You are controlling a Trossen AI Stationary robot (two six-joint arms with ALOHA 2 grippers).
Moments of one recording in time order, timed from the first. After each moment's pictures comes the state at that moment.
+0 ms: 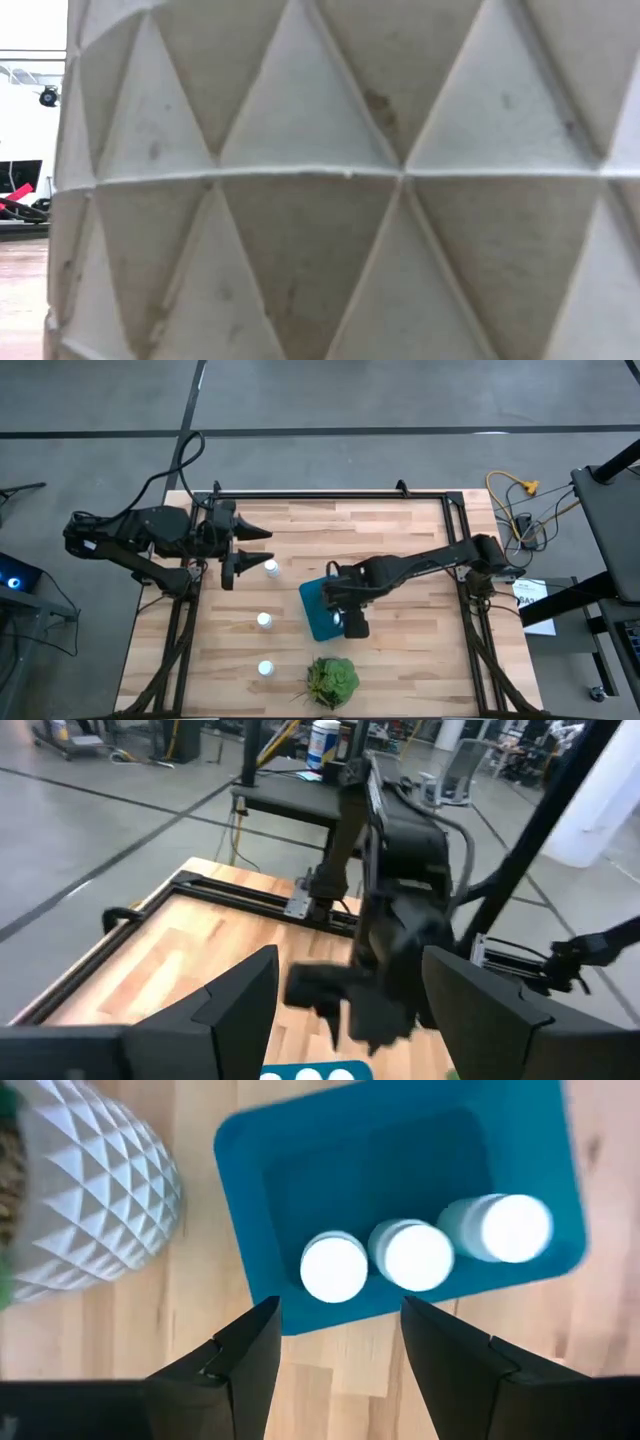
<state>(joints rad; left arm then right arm) -0.23 1.04 1.46 -0.61 -0.32 -0.31 0.20 1.91 1.75 -1.11 -0.03 0.18</state>
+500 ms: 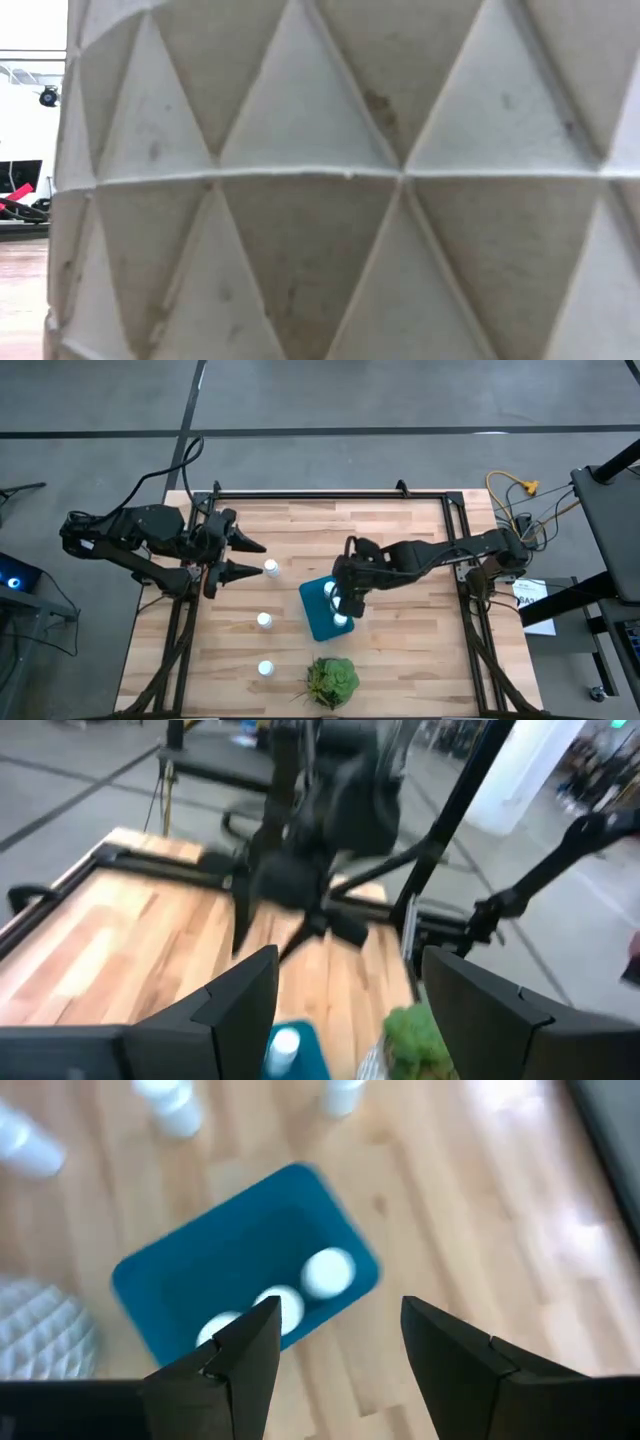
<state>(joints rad) -0.23 1.01 1.46 -0.68 -0.14 -0.33 0.20 1.75 1.75 -1.09 0.32 0.42</state>
